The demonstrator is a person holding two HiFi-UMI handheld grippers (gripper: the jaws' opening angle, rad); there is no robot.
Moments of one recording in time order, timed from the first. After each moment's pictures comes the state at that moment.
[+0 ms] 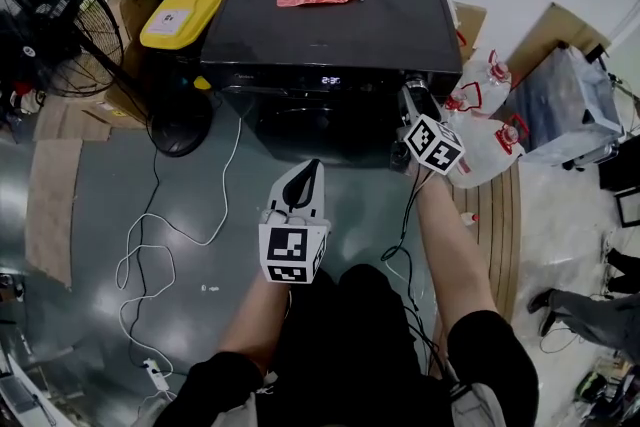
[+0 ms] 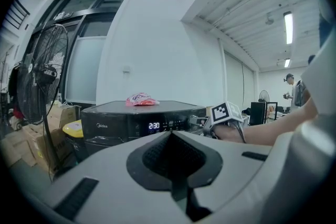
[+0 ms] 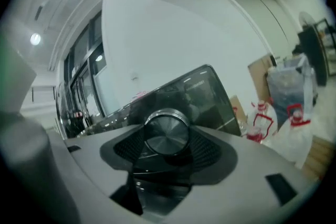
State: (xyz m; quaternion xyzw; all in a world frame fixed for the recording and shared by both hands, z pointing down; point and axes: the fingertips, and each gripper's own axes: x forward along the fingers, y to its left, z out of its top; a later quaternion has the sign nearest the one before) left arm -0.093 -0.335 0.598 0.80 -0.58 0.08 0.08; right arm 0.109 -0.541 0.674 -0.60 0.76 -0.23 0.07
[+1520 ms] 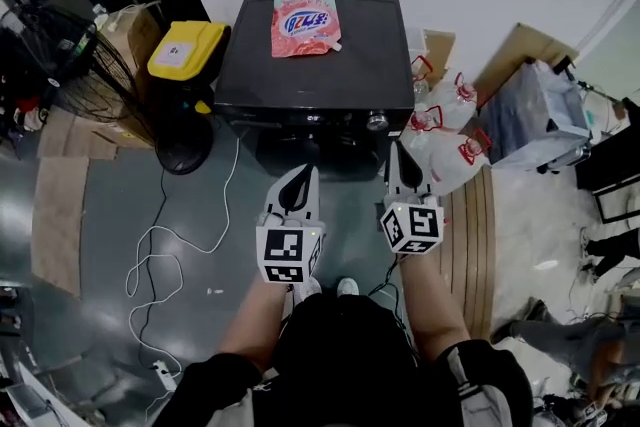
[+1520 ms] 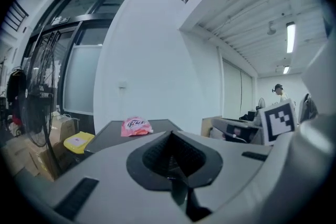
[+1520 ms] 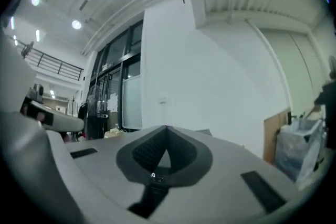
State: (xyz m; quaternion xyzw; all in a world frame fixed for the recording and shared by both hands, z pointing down) left arm -0.067 -0.319 0.408 0.81 -0.58 0.07 0.08; right arm 0.094 -0.375 0.418 -0.57 0.82 -0.03 0.05
